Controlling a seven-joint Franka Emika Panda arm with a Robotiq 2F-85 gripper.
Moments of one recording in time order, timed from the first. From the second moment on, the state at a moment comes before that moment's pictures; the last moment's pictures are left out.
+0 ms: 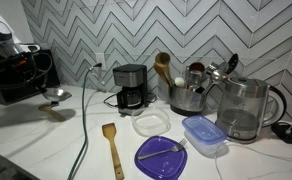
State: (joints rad) arm 0.33 0.00 0.42 -1.90 -0.37 1.93 0.15
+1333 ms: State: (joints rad) arm 0.57 0.45 0.27 -1.61 -0.79 1.87 0.54
